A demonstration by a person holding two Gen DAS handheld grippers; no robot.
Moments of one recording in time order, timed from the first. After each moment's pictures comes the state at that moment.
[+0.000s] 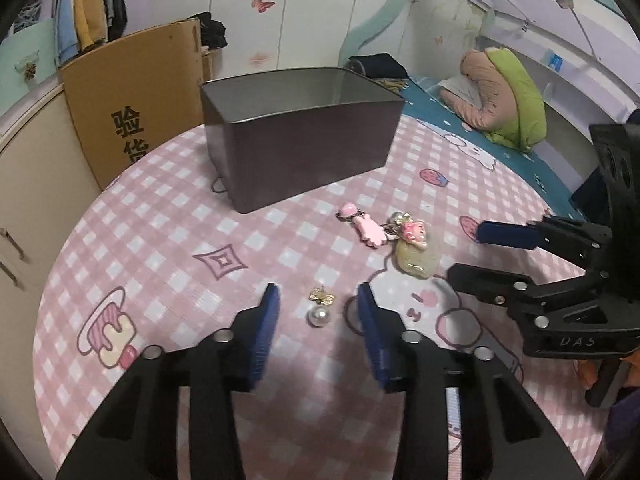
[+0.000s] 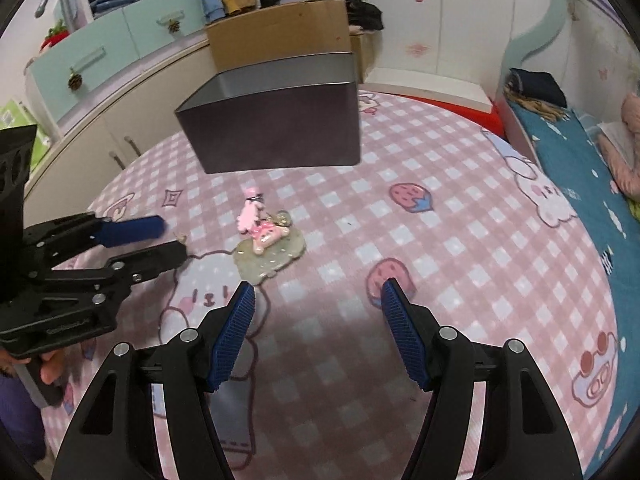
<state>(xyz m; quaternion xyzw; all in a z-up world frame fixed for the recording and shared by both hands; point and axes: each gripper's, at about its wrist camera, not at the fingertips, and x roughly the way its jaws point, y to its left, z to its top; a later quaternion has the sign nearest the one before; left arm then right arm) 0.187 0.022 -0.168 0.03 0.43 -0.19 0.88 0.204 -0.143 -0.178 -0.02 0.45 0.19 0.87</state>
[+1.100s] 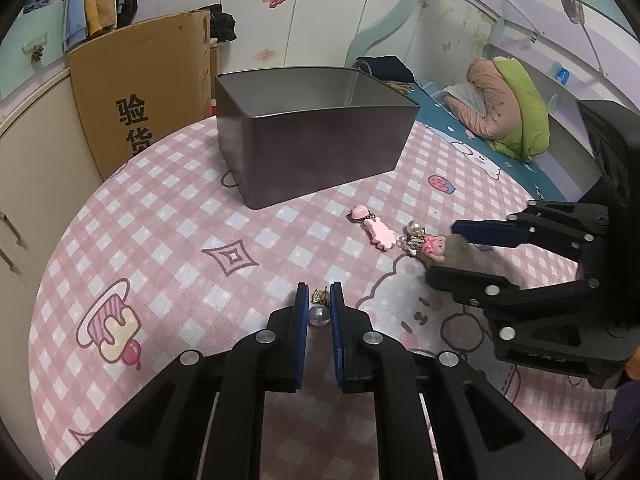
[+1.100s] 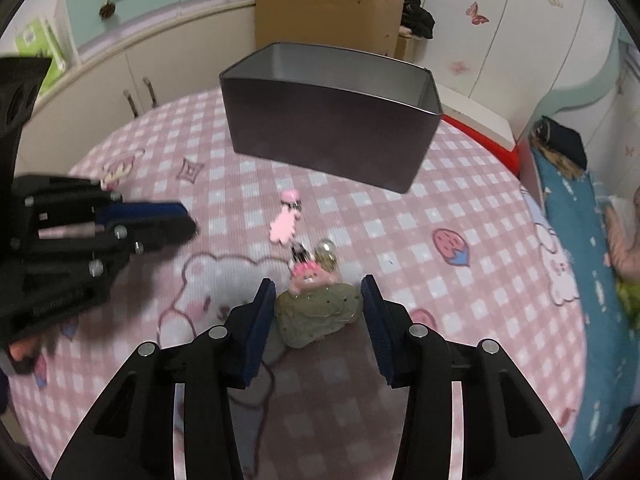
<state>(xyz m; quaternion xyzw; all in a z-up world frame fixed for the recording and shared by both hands) 0.190 0.034 -0.166 0.00 0.44 -0.19 0.88 0.214 -0.107 -0.170 -0.15 0.46 0.20 0.85</state>
